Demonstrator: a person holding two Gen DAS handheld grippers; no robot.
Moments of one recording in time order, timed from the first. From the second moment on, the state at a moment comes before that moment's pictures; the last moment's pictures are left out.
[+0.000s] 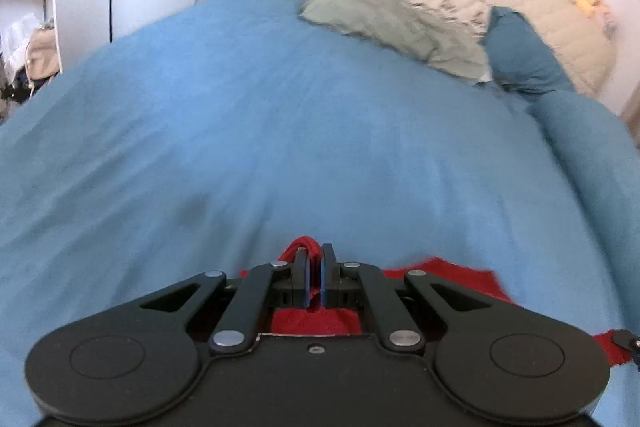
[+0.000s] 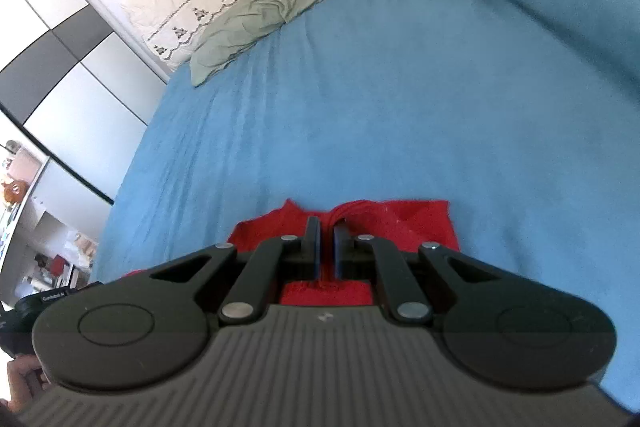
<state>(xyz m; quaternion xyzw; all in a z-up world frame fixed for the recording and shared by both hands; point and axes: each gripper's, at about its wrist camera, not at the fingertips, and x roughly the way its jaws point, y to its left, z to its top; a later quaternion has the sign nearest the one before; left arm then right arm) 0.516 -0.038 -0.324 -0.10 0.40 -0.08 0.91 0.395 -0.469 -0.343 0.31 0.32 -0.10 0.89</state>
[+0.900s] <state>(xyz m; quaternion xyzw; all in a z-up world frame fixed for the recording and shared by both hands) 0.424 -0.090 -0.361 0.09 0.38 -0.11 0.91 0.402 -0.447 -0.399 0.19 0.34 -0.04 0.92</state>
